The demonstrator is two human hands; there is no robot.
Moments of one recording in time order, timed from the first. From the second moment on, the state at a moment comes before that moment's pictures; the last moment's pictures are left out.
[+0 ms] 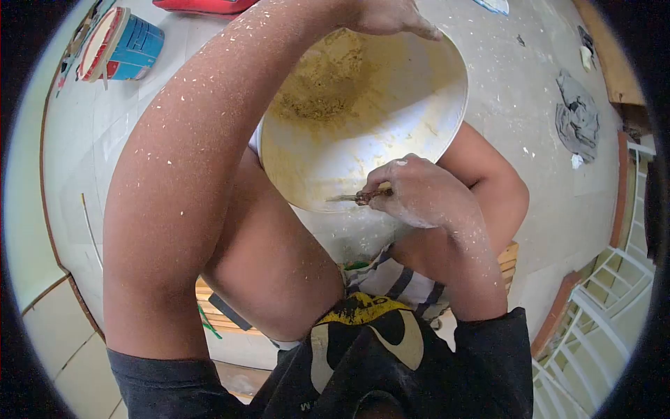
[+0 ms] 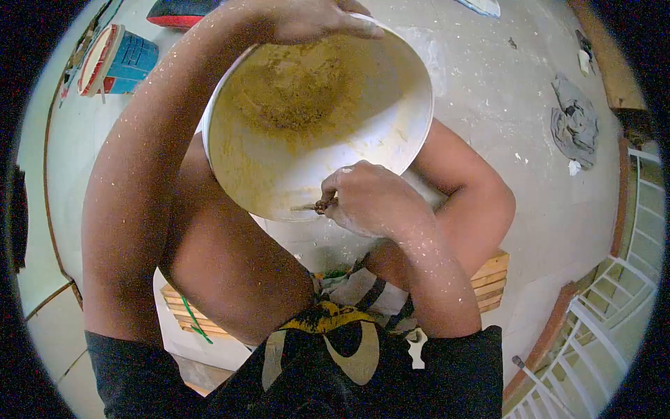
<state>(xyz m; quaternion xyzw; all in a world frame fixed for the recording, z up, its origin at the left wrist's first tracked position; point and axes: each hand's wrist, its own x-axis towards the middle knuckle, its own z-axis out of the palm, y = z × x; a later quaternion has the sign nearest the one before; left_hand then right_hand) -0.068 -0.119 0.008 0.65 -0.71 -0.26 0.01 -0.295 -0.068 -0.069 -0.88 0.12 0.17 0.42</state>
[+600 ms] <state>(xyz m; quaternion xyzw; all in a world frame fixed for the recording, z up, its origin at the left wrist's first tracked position) -0.065 -0.124 0.012 0.68 -0.68 -0.26 0.04 -0.256 -0.076 -0.107 -0.93 0.19 0.23 0.21</state>
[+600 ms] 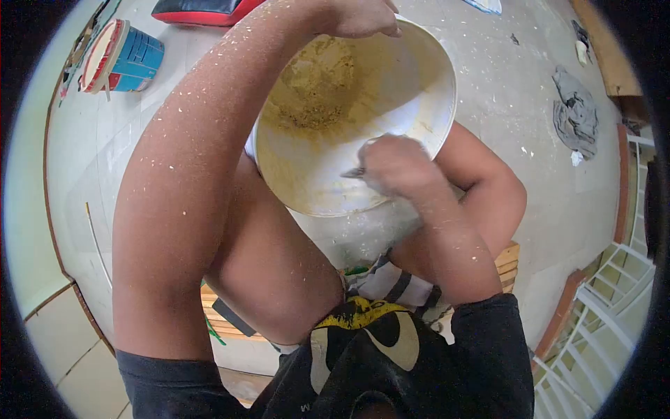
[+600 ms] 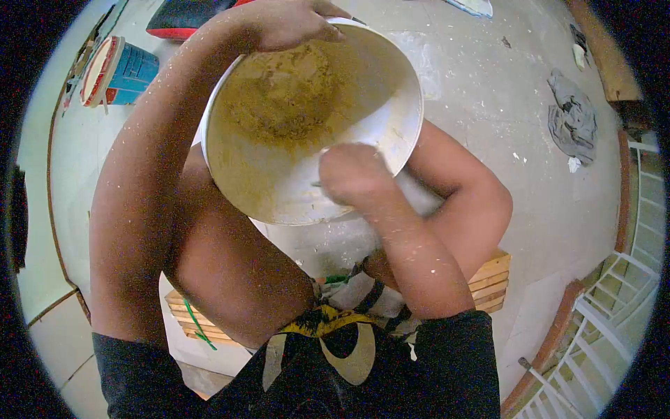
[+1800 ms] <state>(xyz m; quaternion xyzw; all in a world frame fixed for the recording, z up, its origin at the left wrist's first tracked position) -0.061 -0.126 0.006 0.64 -0.73 -0.24 0.03 -0.143 -0.114 -0.193 -0.90 0.23 0.26 0.26</state>
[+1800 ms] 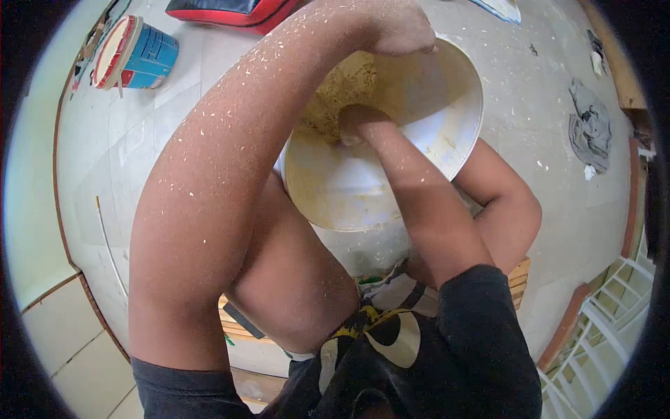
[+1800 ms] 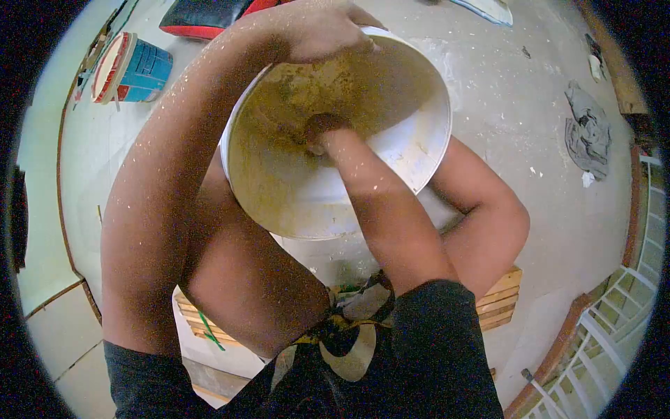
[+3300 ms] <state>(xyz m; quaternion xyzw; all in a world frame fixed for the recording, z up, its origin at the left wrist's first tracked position) -0.059 -0.129 0.017 0.66 -0.69 -0.30 0.00 -0.086 -0.110 -0.409 -0.89 0.31 -0.09 0.33</state>
